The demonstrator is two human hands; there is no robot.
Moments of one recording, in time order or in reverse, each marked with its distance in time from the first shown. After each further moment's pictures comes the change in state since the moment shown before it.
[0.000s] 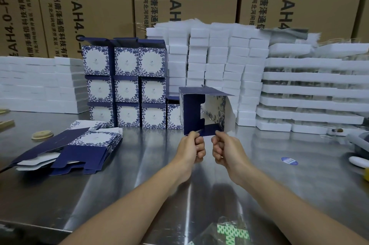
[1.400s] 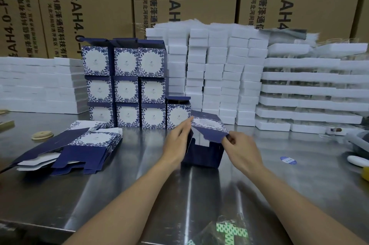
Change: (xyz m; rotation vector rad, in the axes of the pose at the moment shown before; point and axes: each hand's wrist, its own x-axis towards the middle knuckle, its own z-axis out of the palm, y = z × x) left_hand 0.024 0.005 -0.038 0.427 0.073 0.467; right_hand 0.020 0.008 -0.044 -0.886 0.241 -0.458
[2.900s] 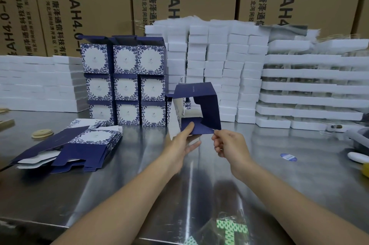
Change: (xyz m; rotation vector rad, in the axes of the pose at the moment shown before) left_hand -0.006 0.003 0.011 -0.588 0.015 -0.399; right_hand -0.015 -0.042 0.011 0.815 -0.121 0.391
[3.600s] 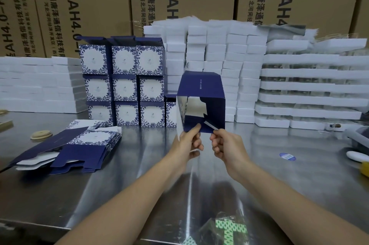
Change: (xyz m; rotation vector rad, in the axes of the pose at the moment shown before) left_hand -0.015 0.003 0.014 0.281 -0.061 -0.032; right_hand -0.008 -0.008 0.005 0.152 -0.010 0.072
